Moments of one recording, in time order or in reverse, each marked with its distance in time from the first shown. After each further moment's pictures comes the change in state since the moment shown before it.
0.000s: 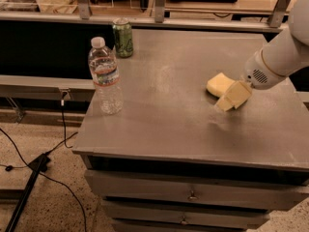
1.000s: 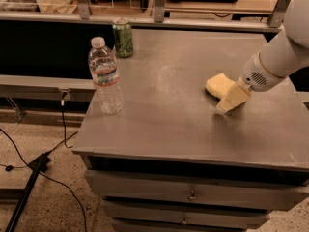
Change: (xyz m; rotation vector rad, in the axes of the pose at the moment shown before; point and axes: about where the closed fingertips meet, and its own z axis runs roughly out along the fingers) arm 0.006 0.001 0.008 -0.020 0.036 -0.024
